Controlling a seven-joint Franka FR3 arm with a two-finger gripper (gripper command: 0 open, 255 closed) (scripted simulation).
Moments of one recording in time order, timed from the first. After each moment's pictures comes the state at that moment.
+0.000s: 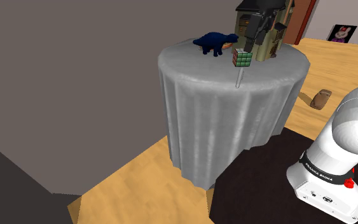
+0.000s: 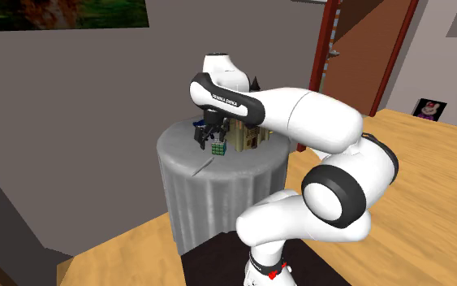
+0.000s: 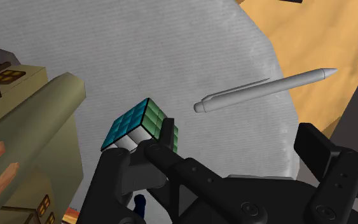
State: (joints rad) arm 0.01 -0.82 0.04 -2.36 0.05 1.65 -0.07
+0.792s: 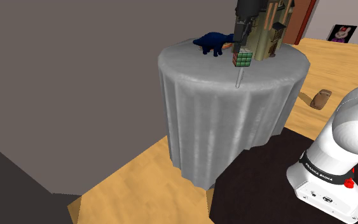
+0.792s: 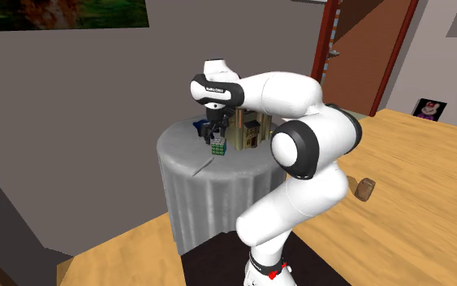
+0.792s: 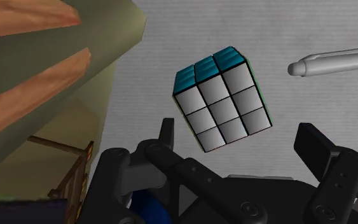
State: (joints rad) arm 0.02 -0.51 -0.09 -2.21 -0.03 1.73 -0.33
